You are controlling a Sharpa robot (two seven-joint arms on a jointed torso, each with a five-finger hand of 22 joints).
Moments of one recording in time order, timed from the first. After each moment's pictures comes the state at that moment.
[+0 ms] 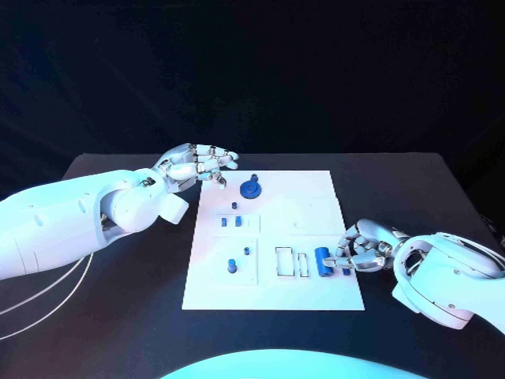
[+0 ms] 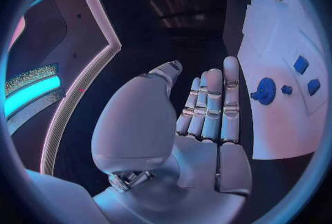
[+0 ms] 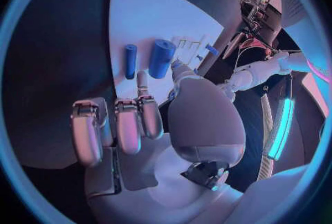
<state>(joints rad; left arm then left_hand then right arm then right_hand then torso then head) 1.16 -0.89 -0.02 1.42 -0.13 0.01 0.30 1.42 -0.18 0.32 0.23 0.26 0.77 0.20 0.31 0.28 0.88 0.15 0.43 0.23 0.98 0.08 1.18 0.55 0.17 0.98 0.17 0.76 0.70 1.13 -1.04 -0.18 1.85 -1.24 -0.33 -0.51 1.16 -0.18 0.08 0.29 0.19 0.92 0.11 0.36 0.54 1.46 0.03 1.43 1.31 1.47 -0.03 1.52 1.31 0.01 1.47 0.07 1.55 1.31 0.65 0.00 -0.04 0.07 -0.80</state>
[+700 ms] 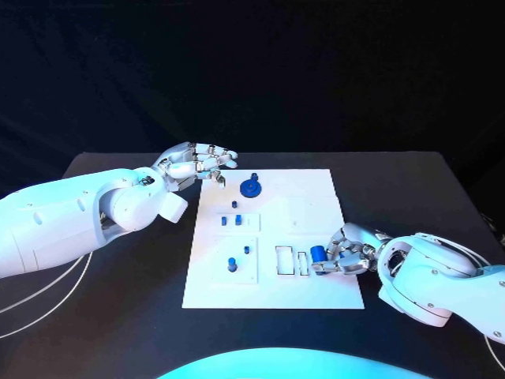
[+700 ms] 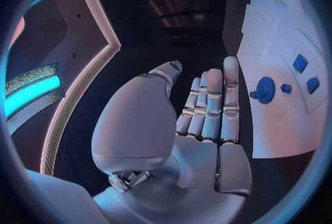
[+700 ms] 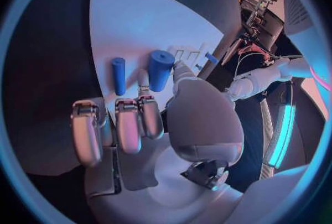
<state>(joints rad) 1.16 -0.90 -0.02 1.42 -0.13 0.01 0.29 1.42 -0.18 0.32 0.23 0.26 0.77 0.20 0.31 0.28 0.88 0.15 0.43 0.23 0.98 0.08 1.18 0.55 0.17 0.98 0.17 0.76 0.70 1.11 -0.96 -0.18 1.81 -1.26 -0.30 -0.53 1.18 -0.12 -0.01 0.29 0.17 0.94 0.10 0.40 0.54 1.46 0.03 1.42 1.31 1.47 -0.04 1.52 1.31 0.01 1.47 0.07 1.55 1.31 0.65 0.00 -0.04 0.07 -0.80</state>
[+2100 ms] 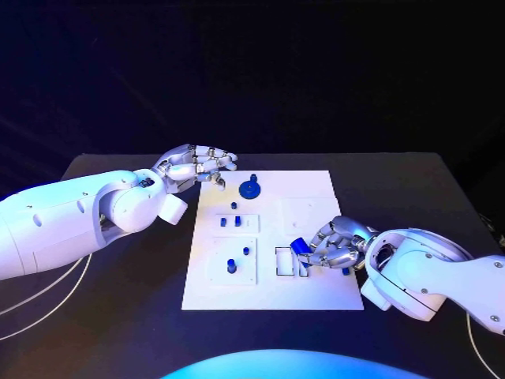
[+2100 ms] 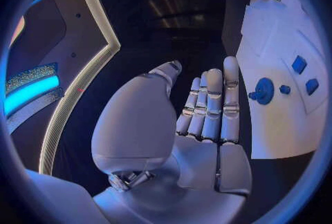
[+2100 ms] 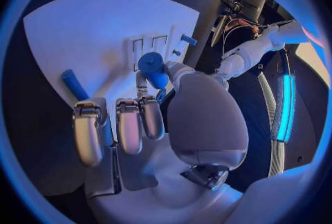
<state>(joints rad) 1.16 -0.89 -0.02 1.42 -0.13 0.02 0.29 1.42 -0.18 0.32 0.24 0.26 0.77 0.20 0.32 0.28 0.88 0.15 0.44 0.23 0.98 0.08 1.18 0.55 0.17 0.98 0.17 0.76 0.70 1.15 -0.92 -0.18 1.86 -1.00 -0.39 -0.53 1.23 -0.19 0.37 0.33 0.29 0.96 0.09 0.39 0.43 1.47 0.00 1.42 1.31 1.47 -0.06 1.52 1.31 0.01 1.46 0.05 1.57 1.31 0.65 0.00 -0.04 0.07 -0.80</state>
